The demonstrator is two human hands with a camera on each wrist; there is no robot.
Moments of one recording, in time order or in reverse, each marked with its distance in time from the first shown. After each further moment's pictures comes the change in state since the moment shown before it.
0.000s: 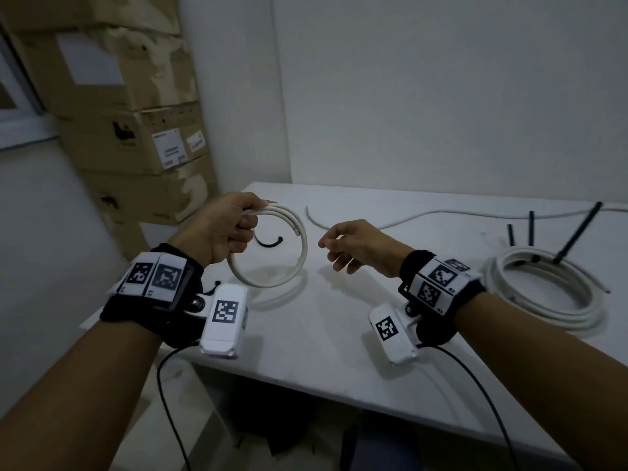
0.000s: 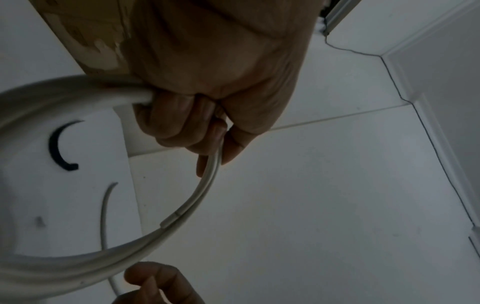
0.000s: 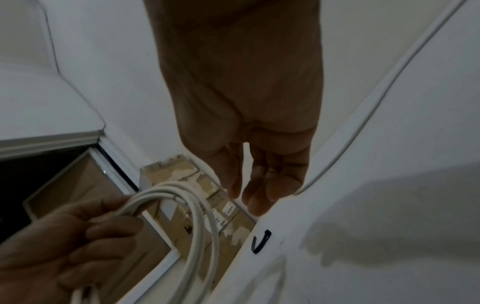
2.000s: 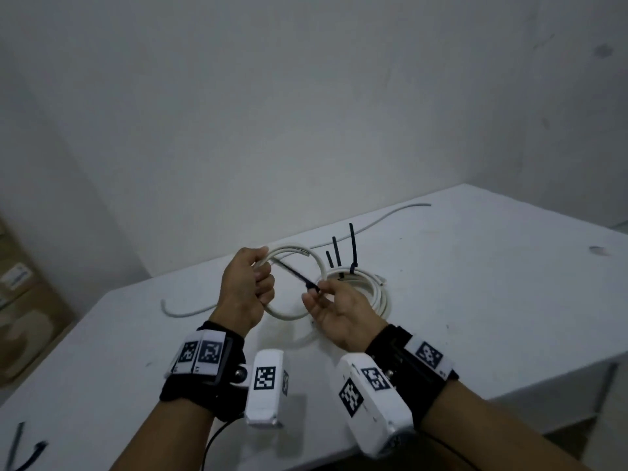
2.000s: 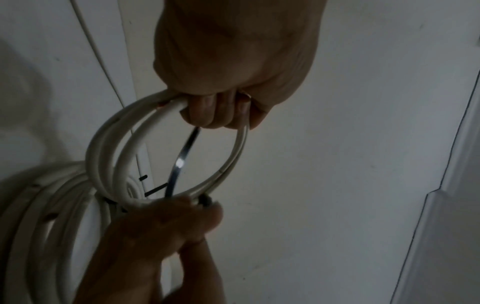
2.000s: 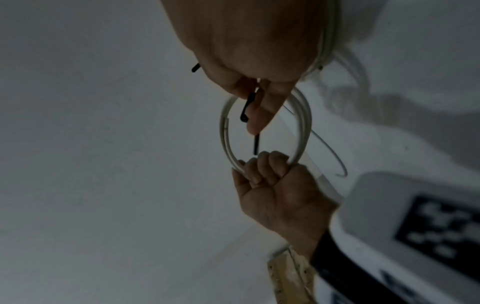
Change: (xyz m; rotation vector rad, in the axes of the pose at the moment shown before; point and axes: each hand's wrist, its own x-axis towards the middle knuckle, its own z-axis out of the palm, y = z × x) left_hand -0.007 0.004 0.289 -0.337 -0.238 0.088; right_hand -0.165 0.064 -0.112 1.571 0.718 0.062
